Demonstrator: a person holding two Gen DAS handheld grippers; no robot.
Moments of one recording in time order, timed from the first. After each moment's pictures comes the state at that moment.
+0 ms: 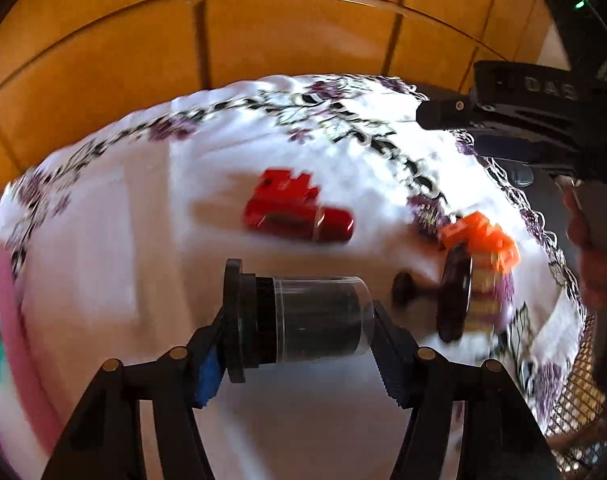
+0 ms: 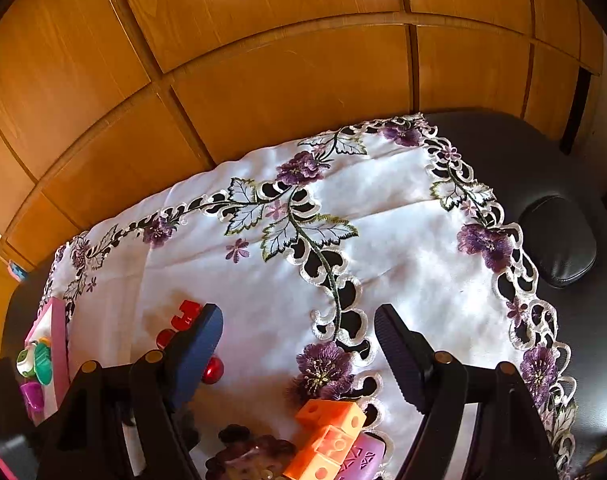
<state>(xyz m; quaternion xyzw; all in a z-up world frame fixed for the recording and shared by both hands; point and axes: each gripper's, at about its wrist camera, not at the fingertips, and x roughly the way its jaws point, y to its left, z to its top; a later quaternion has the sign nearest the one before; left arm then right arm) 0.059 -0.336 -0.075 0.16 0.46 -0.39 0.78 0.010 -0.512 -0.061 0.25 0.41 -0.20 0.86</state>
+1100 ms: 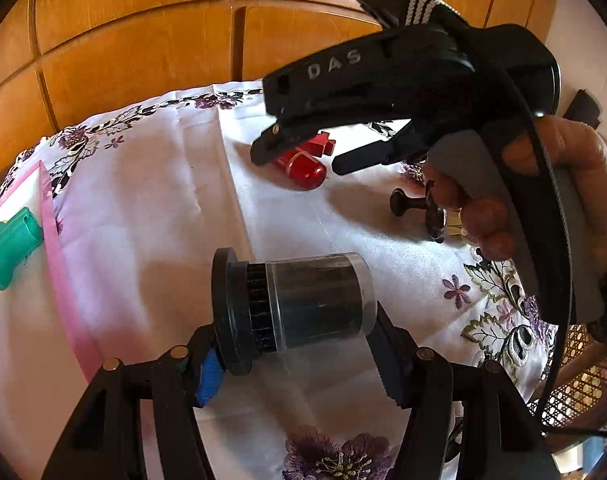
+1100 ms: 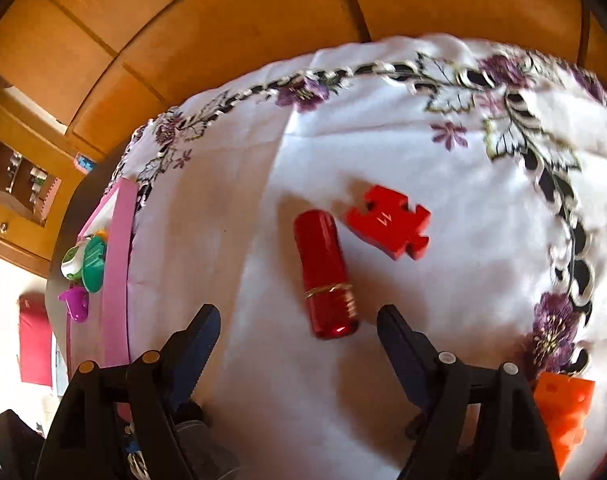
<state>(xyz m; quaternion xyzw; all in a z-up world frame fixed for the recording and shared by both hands) 0.020 -0.260 -0.080 0.13 0.44 -0.39 0.80 0.080 -0.412 -0.113 0.25 0.51 0.02 0.82</state>
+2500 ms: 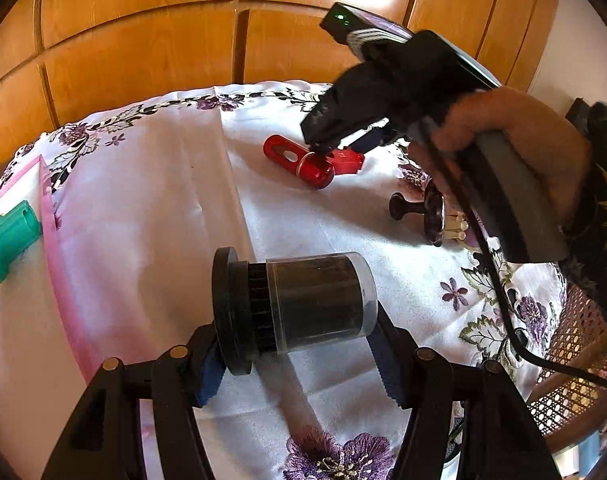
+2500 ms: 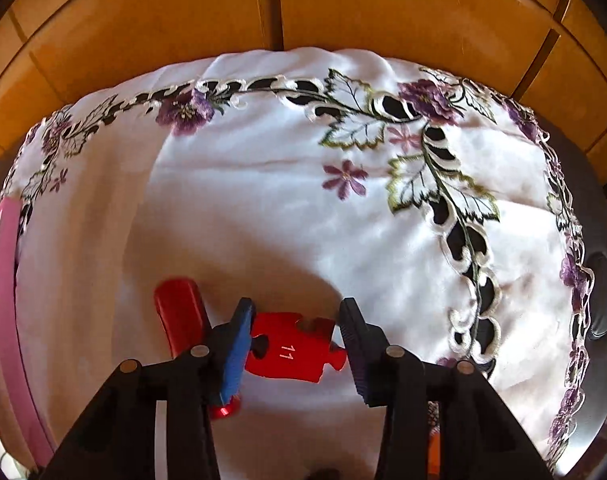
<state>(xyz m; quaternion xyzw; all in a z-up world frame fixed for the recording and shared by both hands) 0.023 -0.256 -0.078 0.12 0.44 -0.40 0.80 0.120 -0.441 -0.122 0.13 0.57 -0.14 0.80</state>
